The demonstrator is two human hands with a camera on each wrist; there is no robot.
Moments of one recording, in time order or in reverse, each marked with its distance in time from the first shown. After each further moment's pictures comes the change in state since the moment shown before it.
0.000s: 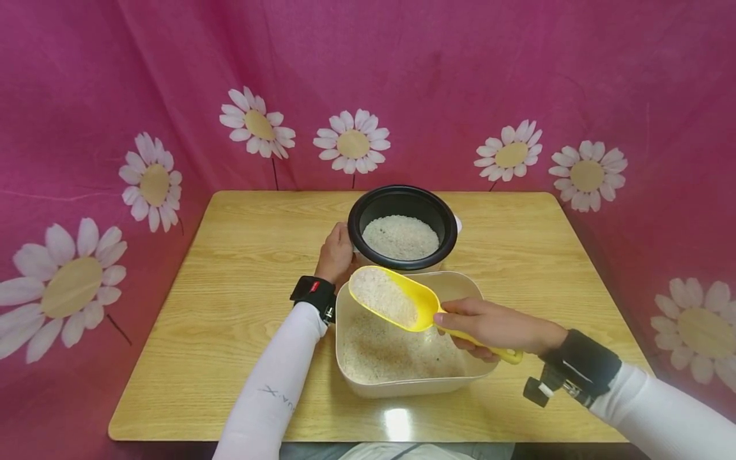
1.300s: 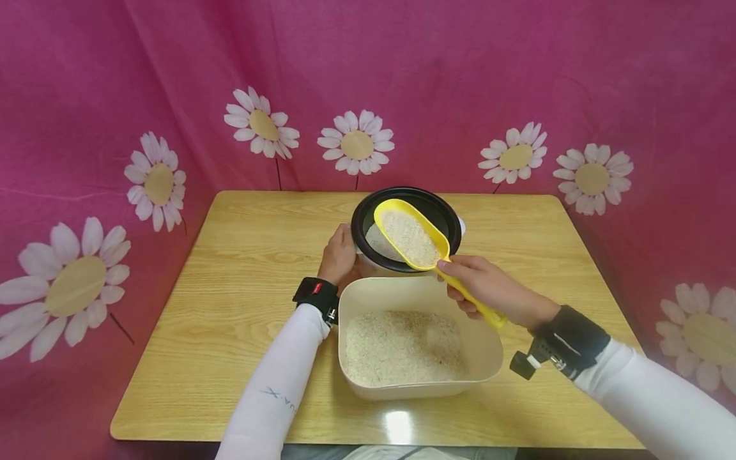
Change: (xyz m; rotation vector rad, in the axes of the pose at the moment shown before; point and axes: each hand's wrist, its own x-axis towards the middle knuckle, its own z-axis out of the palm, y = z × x) left_hand 0.004 -0.004 0.000 0.047 0.028 0.023; right_hand 0.025 -0.030 -0.025 0.134 0.319 0.031
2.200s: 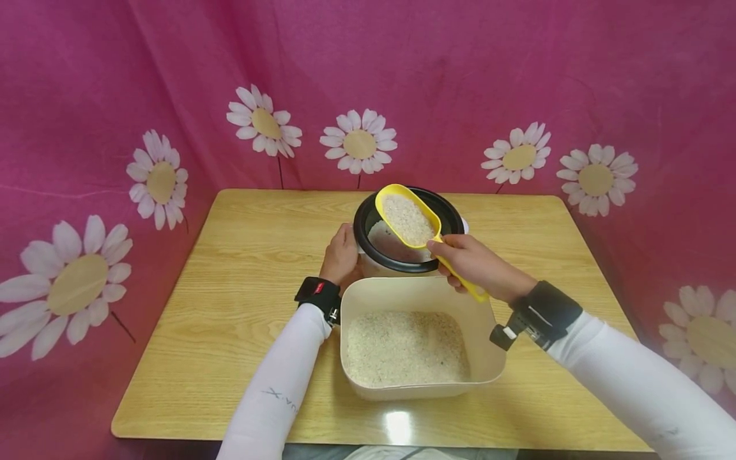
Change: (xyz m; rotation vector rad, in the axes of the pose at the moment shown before) left_hand 0.001 -0.002 0.000 0.000 -0.010 -0.010; right_hand 0.033 -0.021 -0.006 -0.120 0.081 0.001
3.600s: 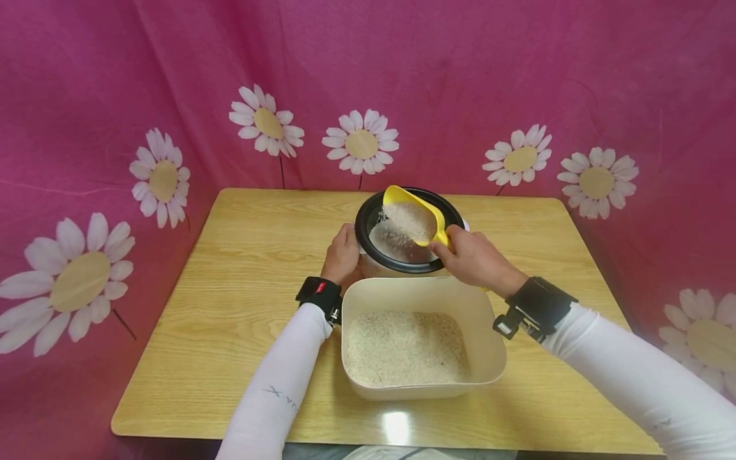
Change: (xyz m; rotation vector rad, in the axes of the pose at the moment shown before) left_hand 0.002 -0.001 0.000 0.004 0.005 0.010; right_hand 0.009 -0.005 0.000 -0.603 0.280 -0.140
